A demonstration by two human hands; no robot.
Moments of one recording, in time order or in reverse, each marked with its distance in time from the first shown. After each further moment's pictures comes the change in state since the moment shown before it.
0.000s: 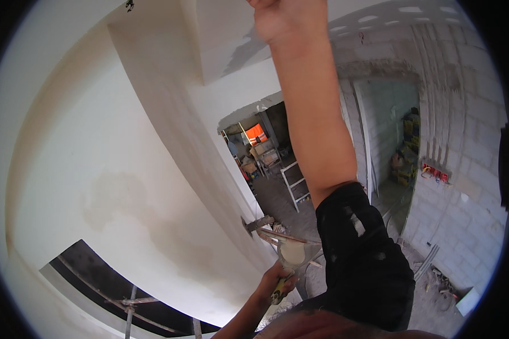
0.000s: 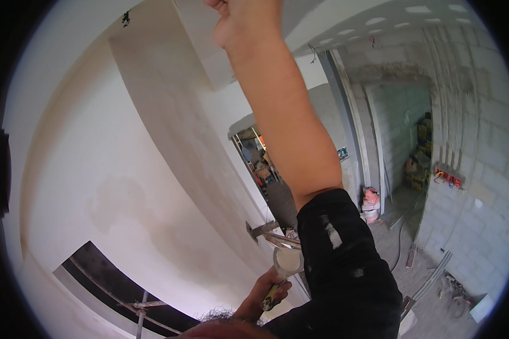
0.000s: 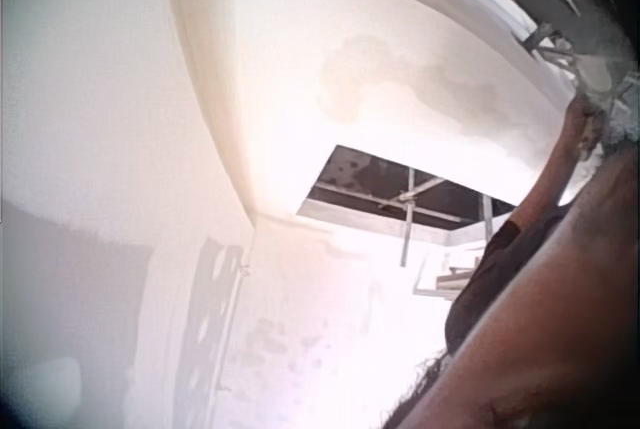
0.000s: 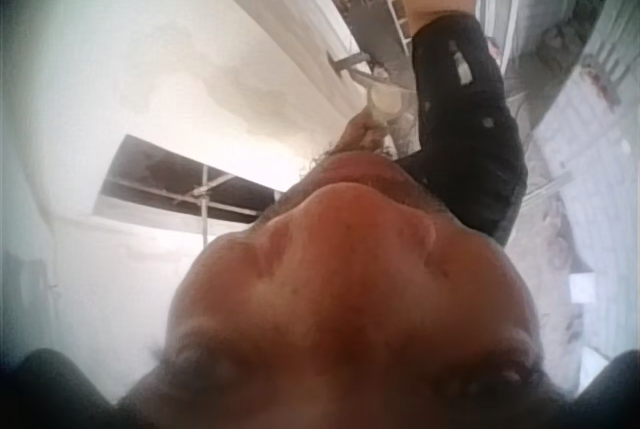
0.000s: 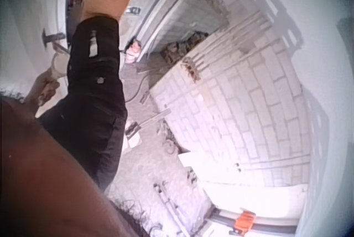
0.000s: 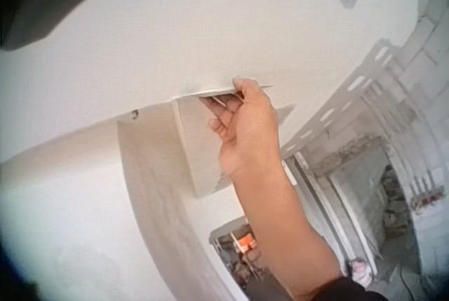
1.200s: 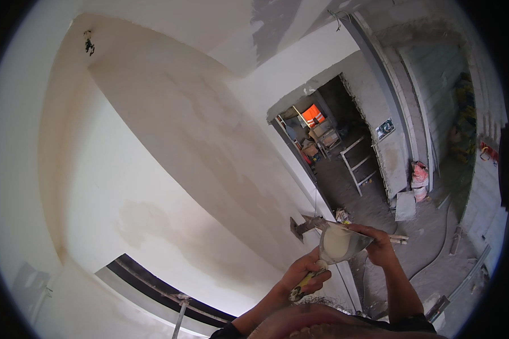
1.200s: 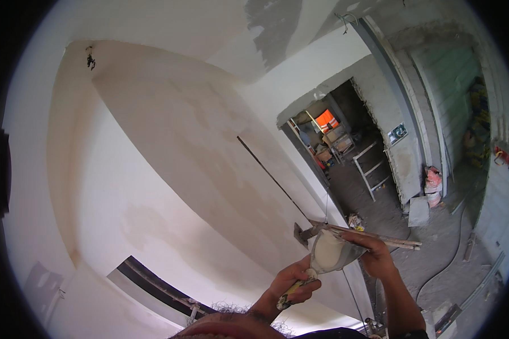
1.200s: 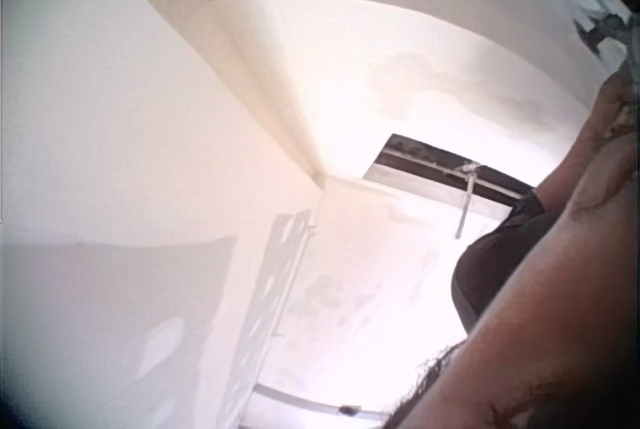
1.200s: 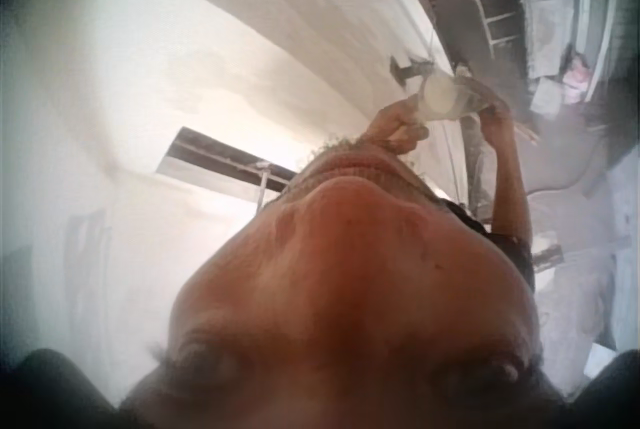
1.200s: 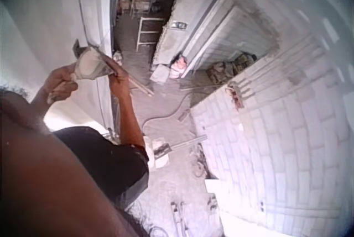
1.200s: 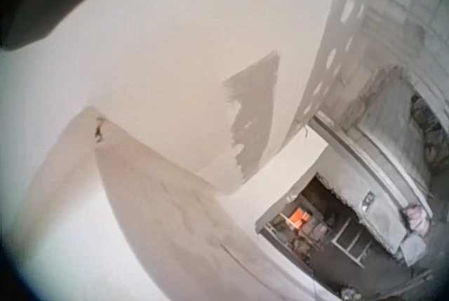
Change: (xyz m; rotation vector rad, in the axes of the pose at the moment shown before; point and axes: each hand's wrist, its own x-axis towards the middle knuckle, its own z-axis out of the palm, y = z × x) left_hand 0.050 0.076 0.062 -0.070 -0.166 -0.129; right_hand -0.361 -0.043 -0.346 -0.668 -0.129 0.696
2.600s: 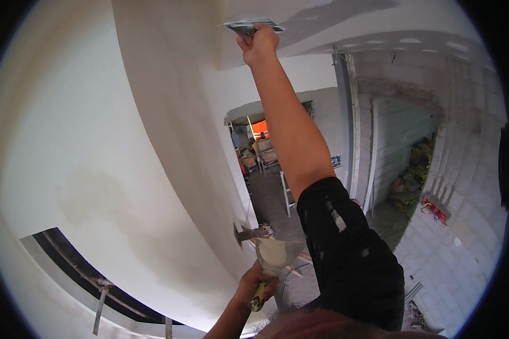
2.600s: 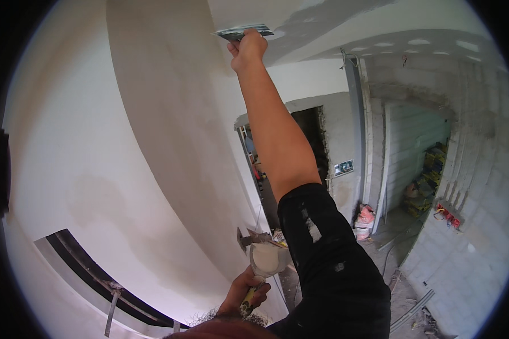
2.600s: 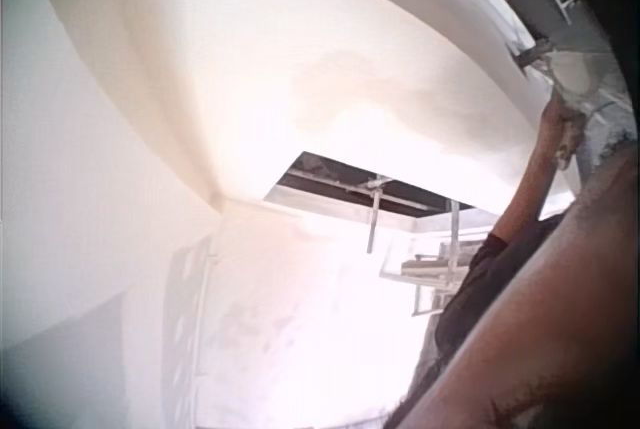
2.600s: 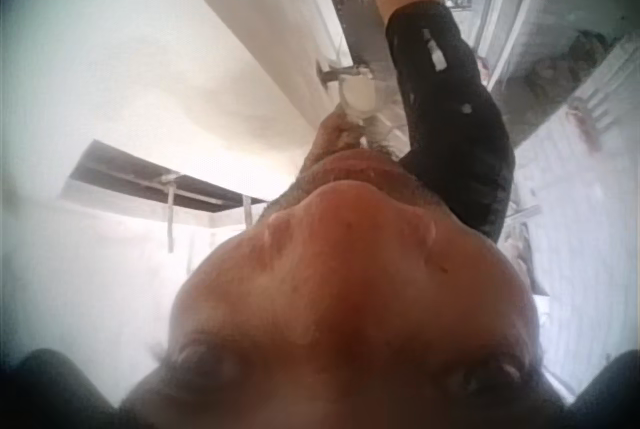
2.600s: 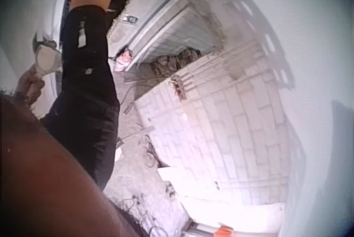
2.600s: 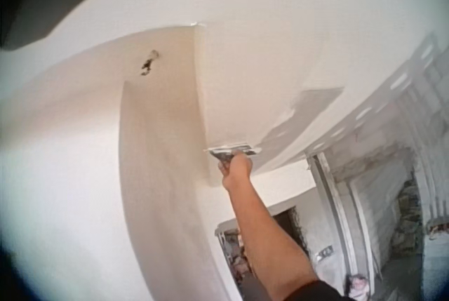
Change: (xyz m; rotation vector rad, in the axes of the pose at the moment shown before) left_hand -0.018 -0.021 -0.025 -0.034 0.167 0.306; right_hand 0.512 -0.194 0.158 0.799 0.272 -0.107
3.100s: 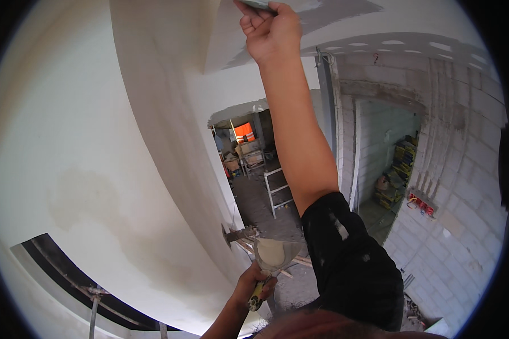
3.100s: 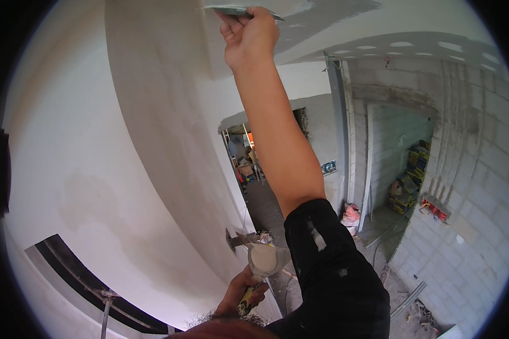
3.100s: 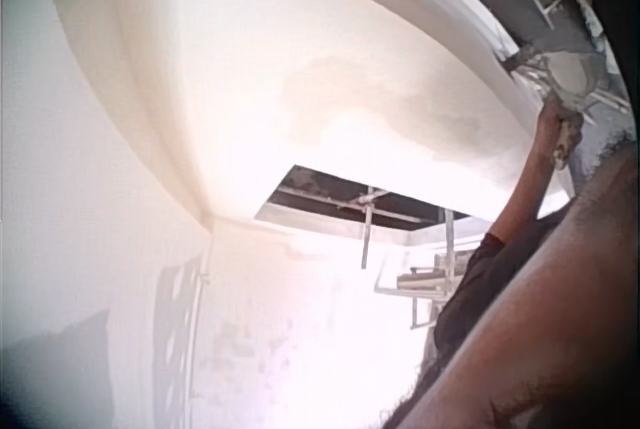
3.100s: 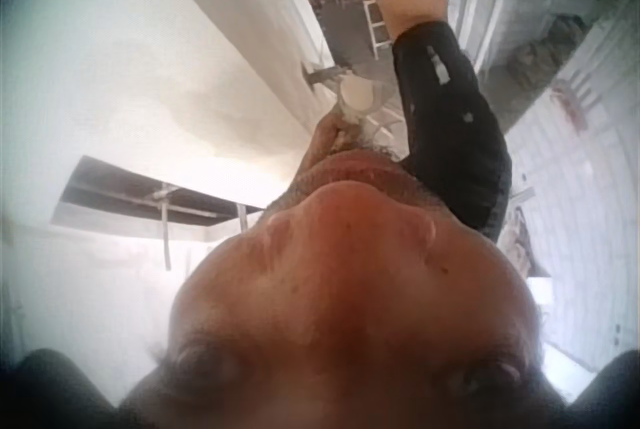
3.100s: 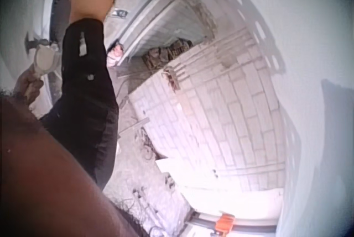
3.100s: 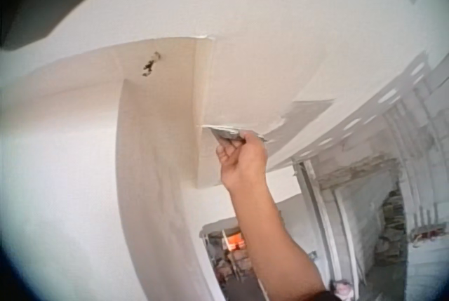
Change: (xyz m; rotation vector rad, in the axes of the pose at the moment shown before) left_hand -0.001 -0.001 -0.003 -0.006 -0.095 -0.041; right_hand -0.094 -0.071 0.034 0.165 -0.288 -0.133
